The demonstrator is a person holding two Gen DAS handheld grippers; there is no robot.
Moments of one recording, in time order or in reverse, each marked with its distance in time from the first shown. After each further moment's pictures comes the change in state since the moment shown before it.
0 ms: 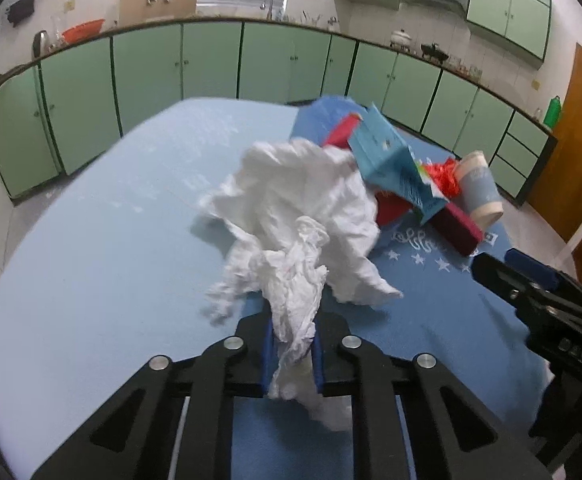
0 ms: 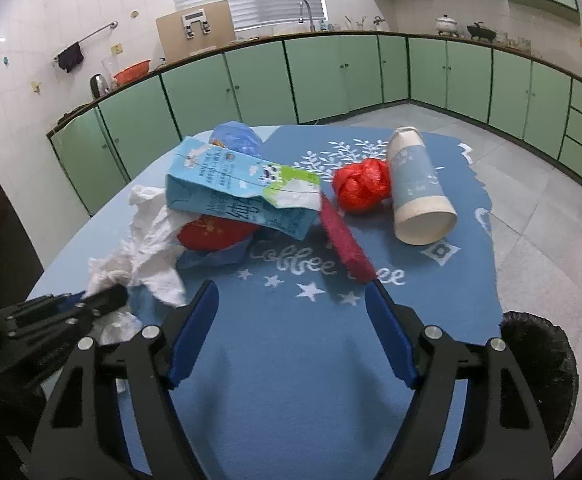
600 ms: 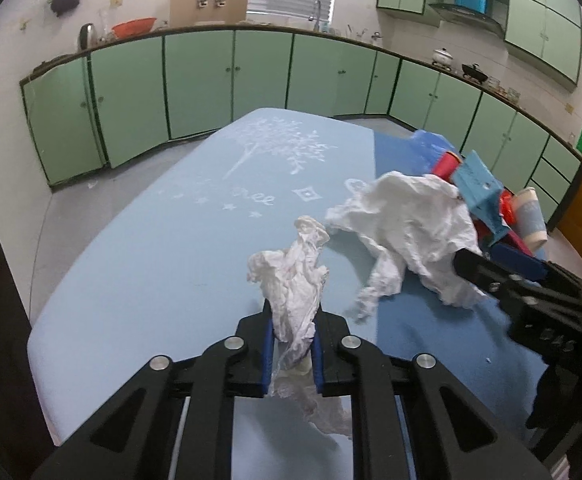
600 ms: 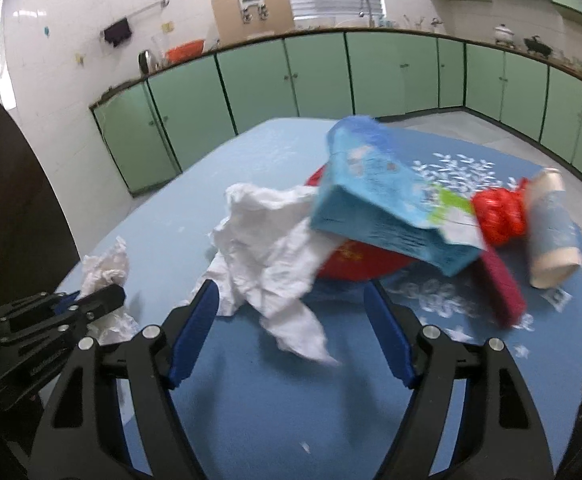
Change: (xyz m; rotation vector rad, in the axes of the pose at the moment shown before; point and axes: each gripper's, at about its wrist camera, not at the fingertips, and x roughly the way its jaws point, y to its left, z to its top) left arm -0.019 0.073 0.000 -0.084 -0.030 0.121; right arm 0.046 0.097 0.022 -0.120 0.050 0.135
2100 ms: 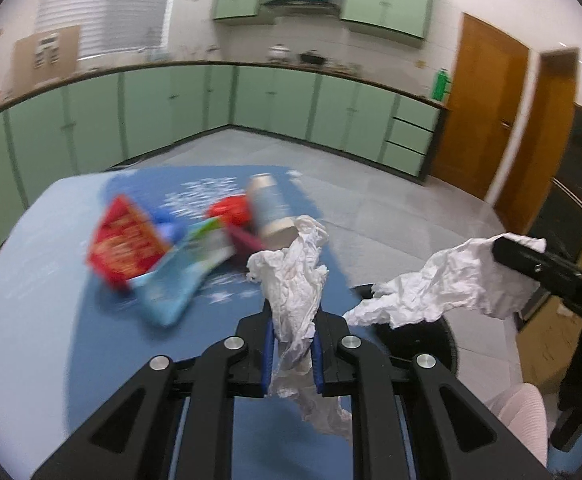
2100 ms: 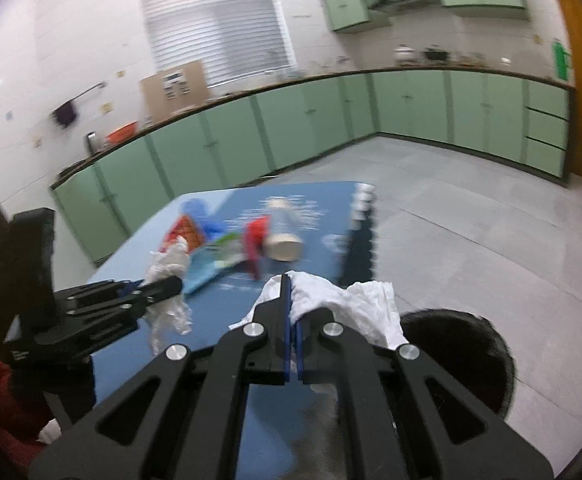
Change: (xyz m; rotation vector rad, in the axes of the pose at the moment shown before) left arm -0.052 -0.227 -0.013 0.343 -0.056 -0.456; right arm -0.259 -0.174 -0.079 0.219 -0.217 -0.194
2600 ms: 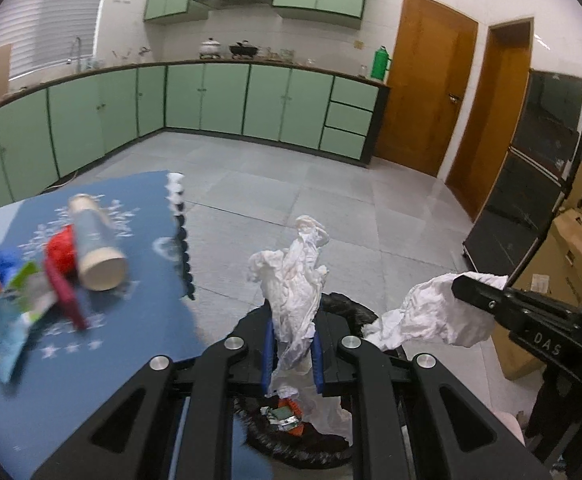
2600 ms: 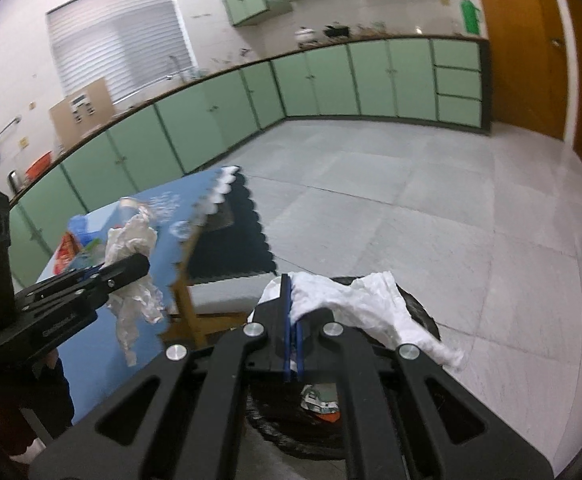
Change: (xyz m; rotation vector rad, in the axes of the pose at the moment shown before) left arm 0.103 -0.126 0.018 0.114 0.031 -0.159; right arm 0.005 -0.142 -0.045 0.201 0.028 -0.247
